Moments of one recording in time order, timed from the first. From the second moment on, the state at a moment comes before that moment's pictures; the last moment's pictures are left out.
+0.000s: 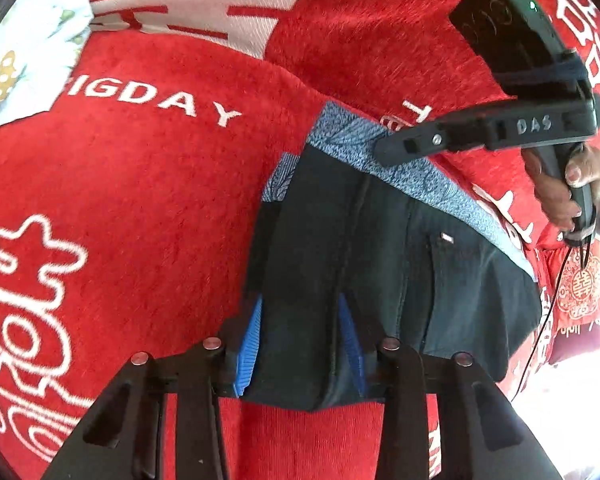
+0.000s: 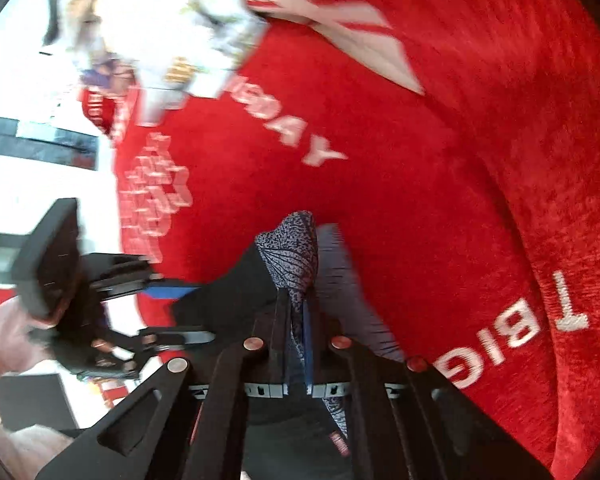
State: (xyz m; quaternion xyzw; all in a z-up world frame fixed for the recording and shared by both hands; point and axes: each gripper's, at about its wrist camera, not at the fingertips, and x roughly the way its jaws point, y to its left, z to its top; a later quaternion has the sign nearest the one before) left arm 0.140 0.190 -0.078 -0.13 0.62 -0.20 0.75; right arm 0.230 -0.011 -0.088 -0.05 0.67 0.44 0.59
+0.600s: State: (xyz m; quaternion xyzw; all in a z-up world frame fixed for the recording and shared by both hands) left arm 0.190 0.133 -0.081 -0.10 0.61 -0.15 0.77; right arm 0.199 -0.084 -0.083 0.07 0.68 0.30 0.67
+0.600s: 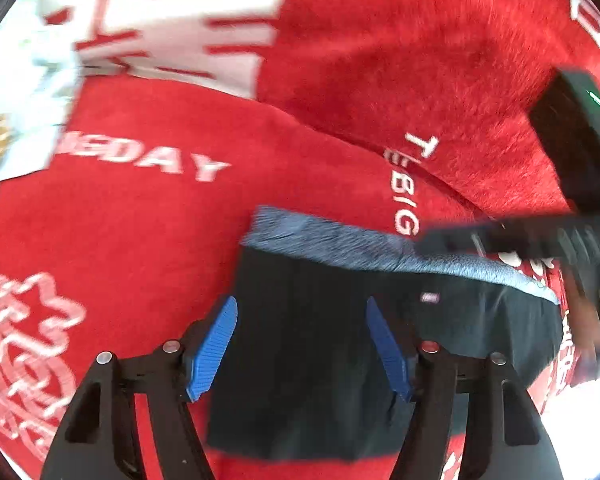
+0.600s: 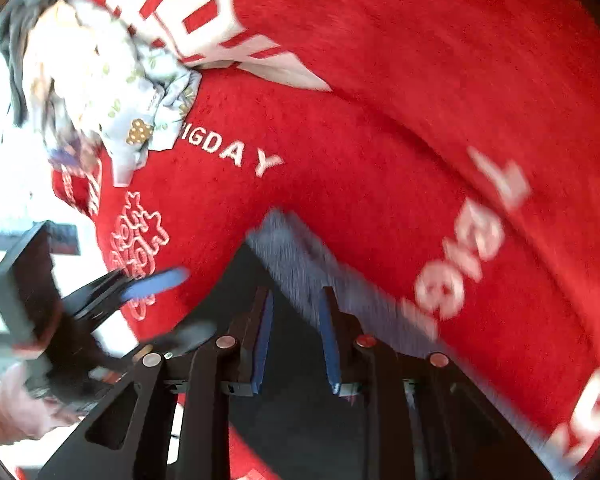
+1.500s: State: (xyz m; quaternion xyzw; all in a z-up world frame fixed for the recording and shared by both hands) left arm 0.114 -0.038 -0.091 0.04 0.64 -0.16 0.75; right arm -0.074 -0.399 -0.109 0.51 0.61 0.01 0.61
